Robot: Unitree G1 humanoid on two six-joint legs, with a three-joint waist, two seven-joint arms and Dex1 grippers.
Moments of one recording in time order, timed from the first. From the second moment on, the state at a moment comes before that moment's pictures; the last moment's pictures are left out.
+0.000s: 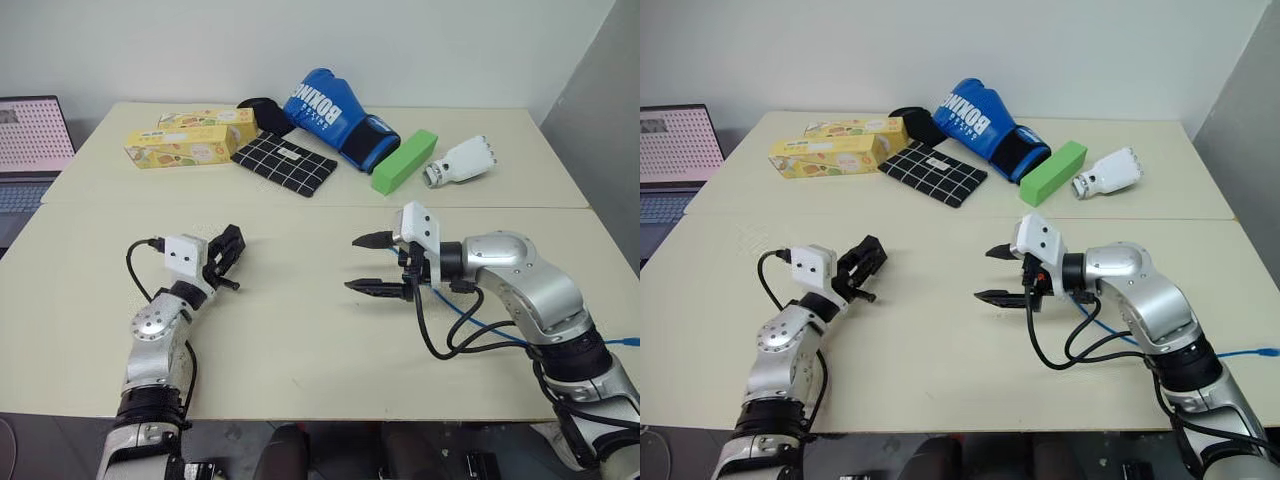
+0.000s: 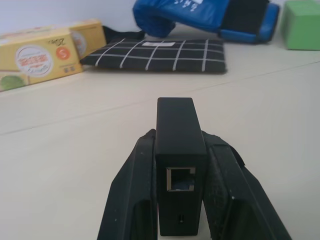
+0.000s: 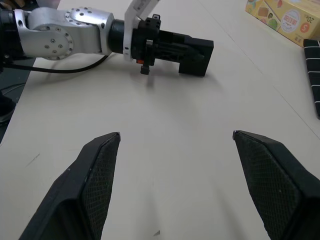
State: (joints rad) left arm -0.34 0.39 0.23 0.44 -0.23 -0.20 -0.49; right arm -0.63 -0.55 0.27 -0.26 0.35 0.60 0.98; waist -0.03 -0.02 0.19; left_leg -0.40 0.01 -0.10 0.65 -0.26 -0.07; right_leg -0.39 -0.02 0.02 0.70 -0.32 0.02
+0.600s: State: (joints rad) left arm -0.10 0.43 0.25 0.10 -0.33 0.11 -0.47; right arm -0.61 -0.54 0.25 -0.28 0.34 0.66 0.93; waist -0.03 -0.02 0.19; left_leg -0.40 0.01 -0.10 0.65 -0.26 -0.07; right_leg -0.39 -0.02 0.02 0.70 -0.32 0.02
